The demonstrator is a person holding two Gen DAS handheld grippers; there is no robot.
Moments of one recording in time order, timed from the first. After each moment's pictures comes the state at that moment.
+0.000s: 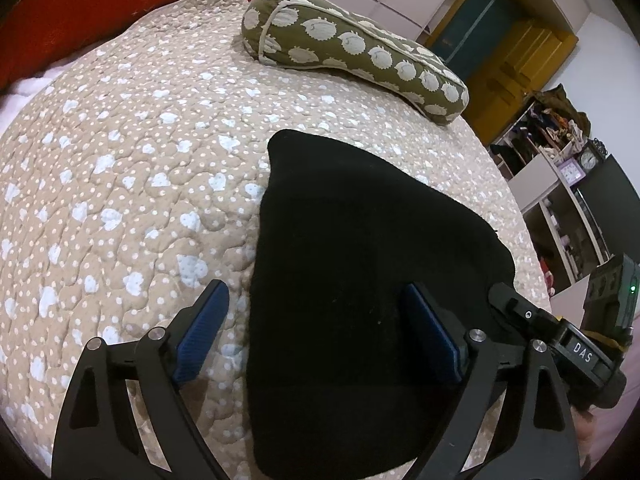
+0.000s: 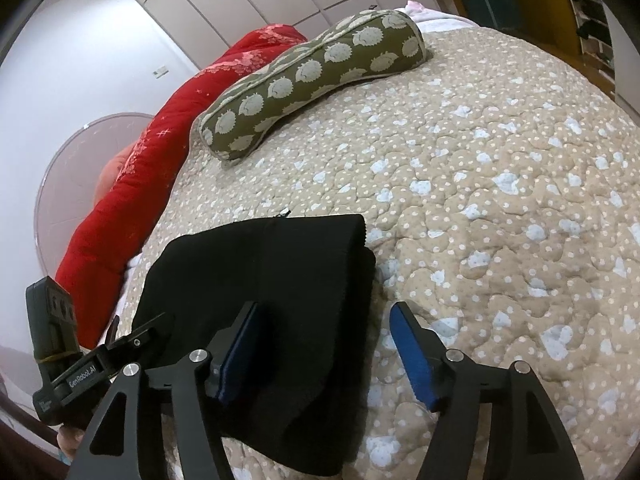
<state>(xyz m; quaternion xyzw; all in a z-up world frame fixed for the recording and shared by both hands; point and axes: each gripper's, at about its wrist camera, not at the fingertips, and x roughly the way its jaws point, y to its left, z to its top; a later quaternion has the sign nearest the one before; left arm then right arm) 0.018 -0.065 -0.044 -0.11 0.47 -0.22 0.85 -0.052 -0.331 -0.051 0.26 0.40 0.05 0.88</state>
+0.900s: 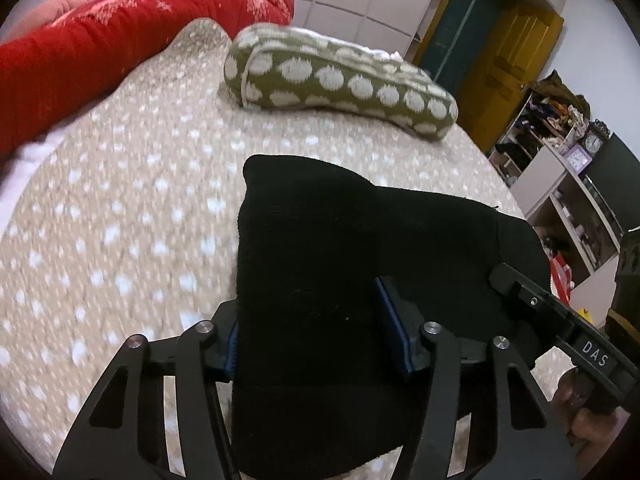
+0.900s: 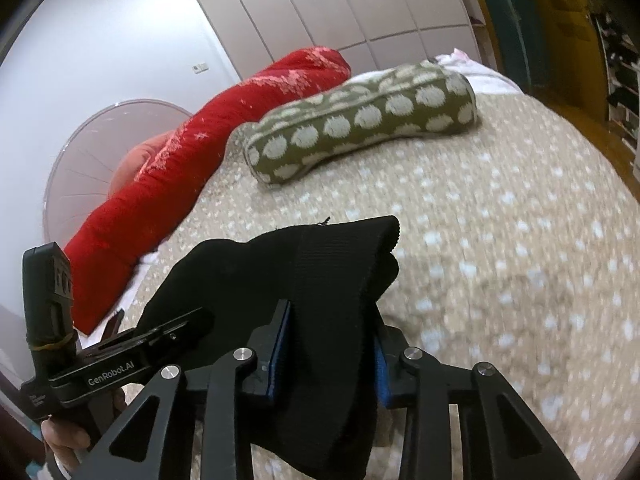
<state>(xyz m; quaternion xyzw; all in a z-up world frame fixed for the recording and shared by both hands) 0.027 -0.082 -0.004 -0.06 0.42 -0.21 0.88 -0.038 -0.304 -0.004 0.18 0.34 0.08 0.92</state>
